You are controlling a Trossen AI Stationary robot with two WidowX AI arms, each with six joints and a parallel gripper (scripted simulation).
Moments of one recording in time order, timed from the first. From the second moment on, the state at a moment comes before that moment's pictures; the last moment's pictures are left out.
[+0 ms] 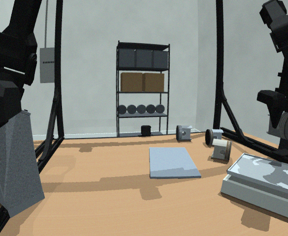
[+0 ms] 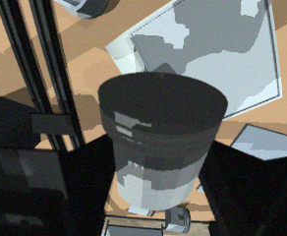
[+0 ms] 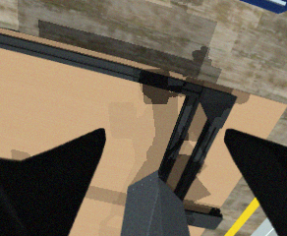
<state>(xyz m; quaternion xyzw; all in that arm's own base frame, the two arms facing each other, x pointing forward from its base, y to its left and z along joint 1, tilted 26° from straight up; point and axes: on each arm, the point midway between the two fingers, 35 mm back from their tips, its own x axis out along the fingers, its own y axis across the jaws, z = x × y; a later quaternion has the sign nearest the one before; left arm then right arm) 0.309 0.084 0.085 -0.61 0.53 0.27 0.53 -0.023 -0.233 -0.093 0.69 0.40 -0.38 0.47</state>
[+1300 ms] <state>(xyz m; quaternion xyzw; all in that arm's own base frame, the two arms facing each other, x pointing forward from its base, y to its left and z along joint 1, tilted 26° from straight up) 0.273 0.075 0.072 -0.30 0.56 0.07 0.77 -0.023 -0.233 -0.093 0.69 0.40 -0.38 0.47</state>
